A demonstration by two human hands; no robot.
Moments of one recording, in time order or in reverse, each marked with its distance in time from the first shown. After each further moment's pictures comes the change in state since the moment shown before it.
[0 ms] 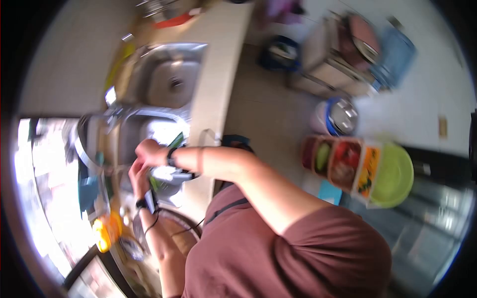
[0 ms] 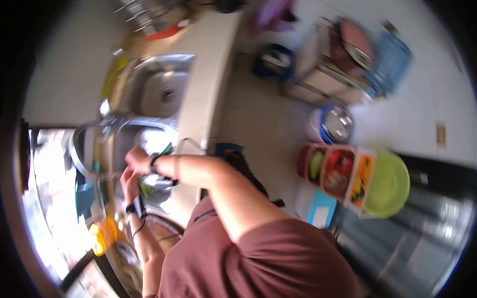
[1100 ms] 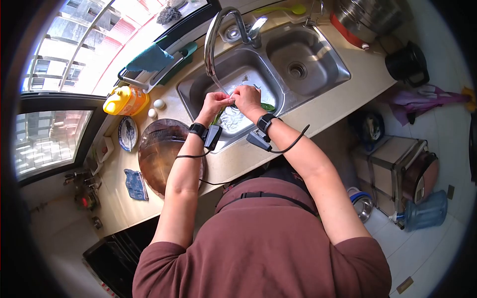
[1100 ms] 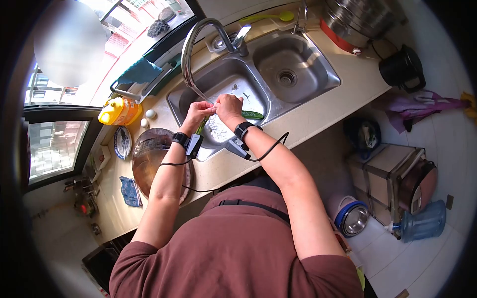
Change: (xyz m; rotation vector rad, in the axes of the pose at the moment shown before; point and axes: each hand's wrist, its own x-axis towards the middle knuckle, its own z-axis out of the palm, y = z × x) left_hand -0.012 -0.021 0.001 -0.221 0.257 -0.083; right_hand 0.002 -0.010 0.006 -0.188 -0.165 0.123
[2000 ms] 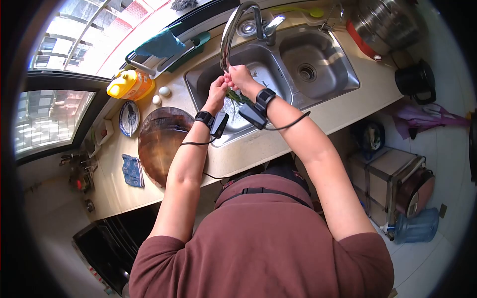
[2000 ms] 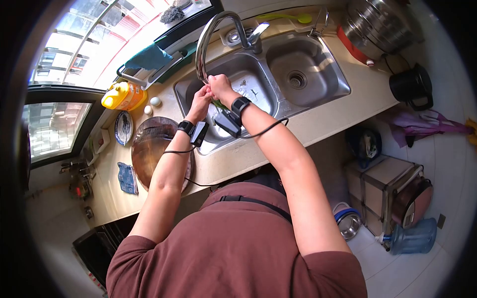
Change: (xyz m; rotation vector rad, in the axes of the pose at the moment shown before) left_hand 0.028 -0.025 -0.007 -0.385 0.189 0.172; right_hand 0.063 -0.037 0.016 0.921 -0.400 0.310
